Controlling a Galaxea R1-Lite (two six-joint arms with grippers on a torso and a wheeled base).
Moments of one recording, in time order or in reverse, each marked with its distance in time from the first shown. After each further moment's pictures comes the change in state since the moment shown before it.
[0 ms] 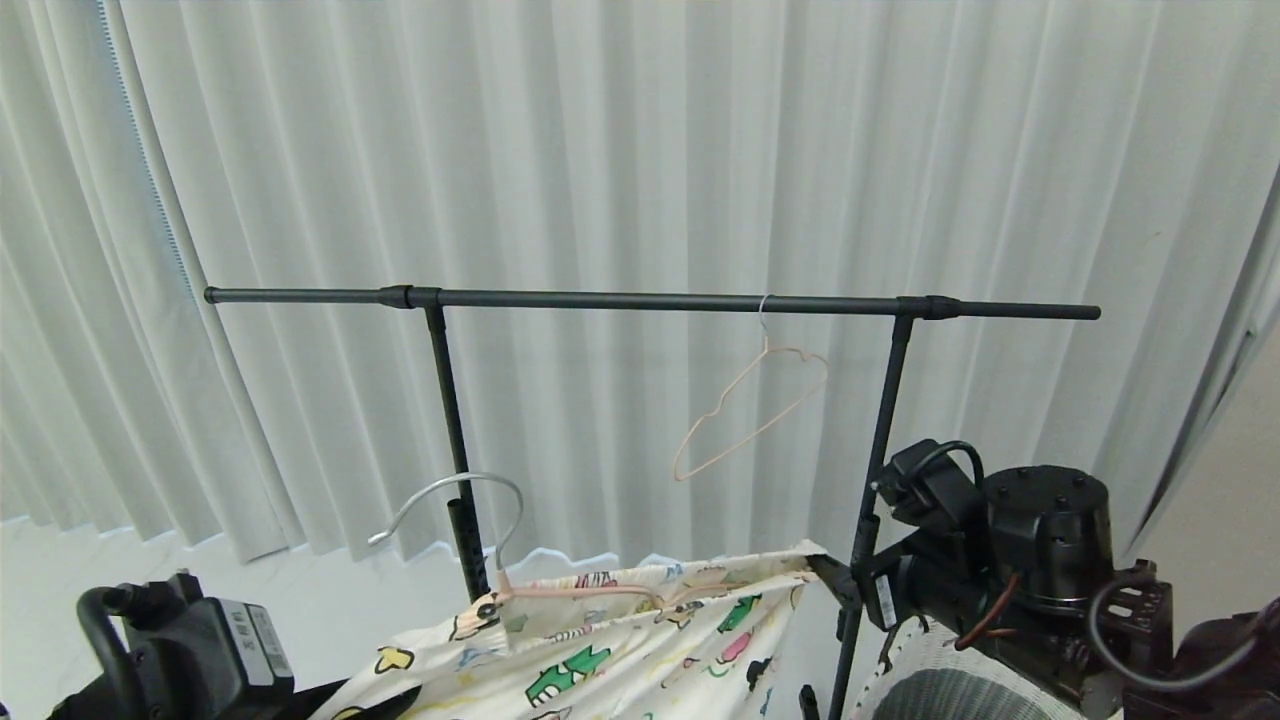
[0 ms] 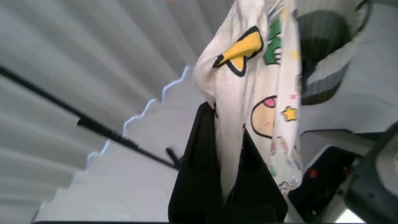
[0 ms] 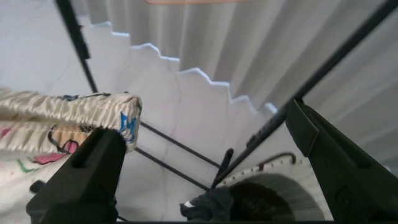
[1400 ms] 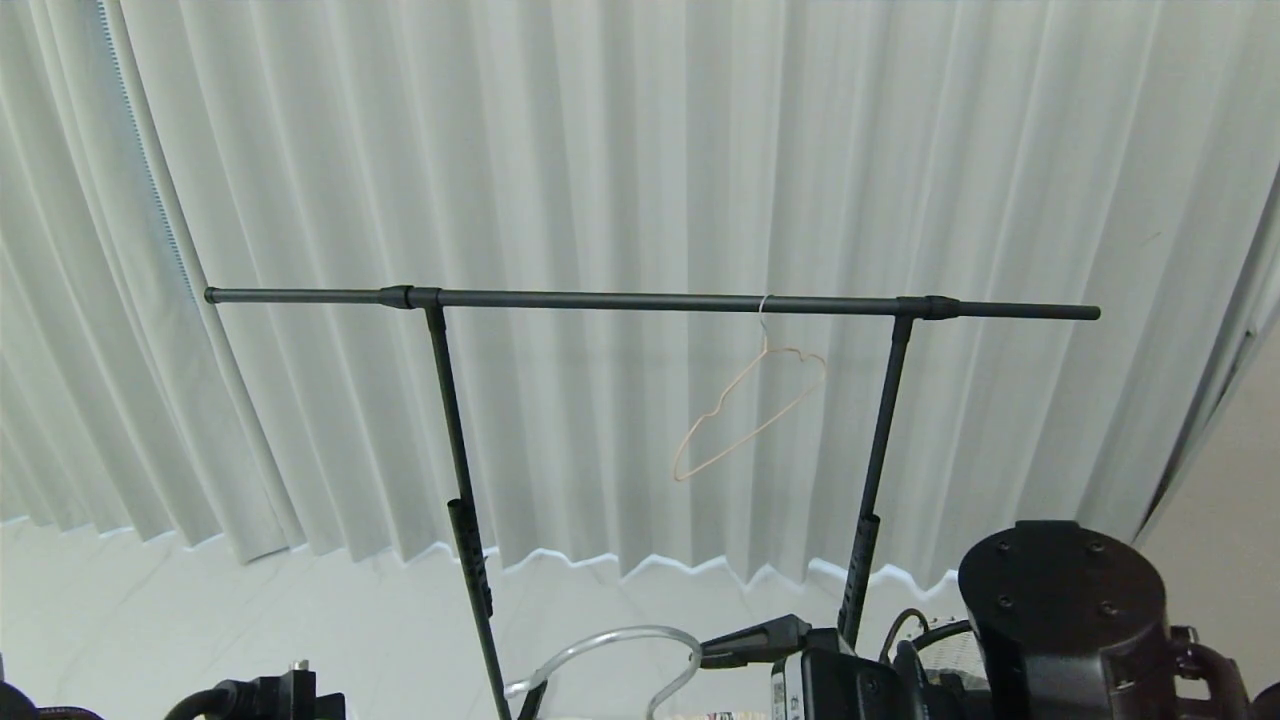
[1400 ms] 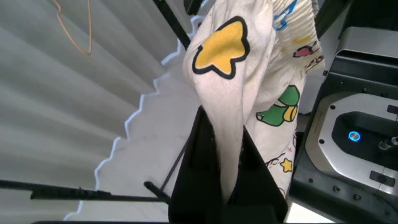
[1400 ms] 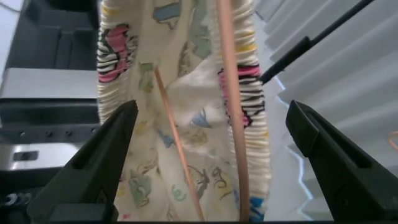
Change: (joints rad) left arm -0.283 0.105 -0.069 -0.020 -0.079 0.030; right arm 0.408 -0.174 -0.140 0.377 0.503 -0.349
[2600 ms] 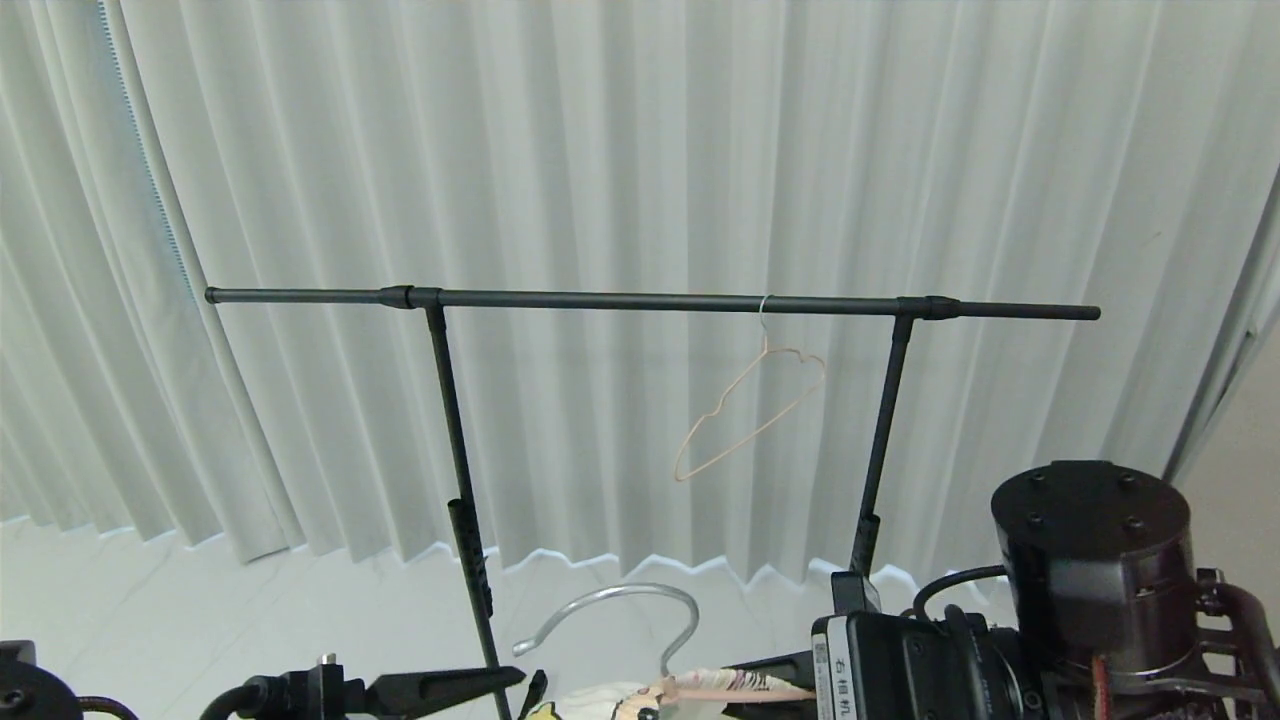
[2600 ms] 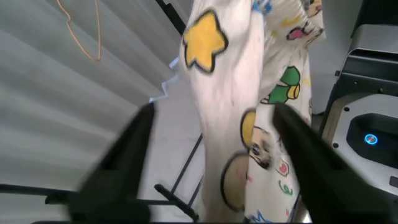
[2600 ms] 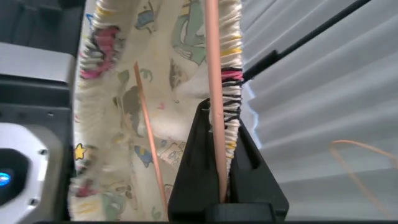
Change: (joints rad) left arm 0.023 0.035 0.007 -0.050 0.008 0.041; right arm -0.105 -0.042 -0.028 0.035 0.051 -0.215
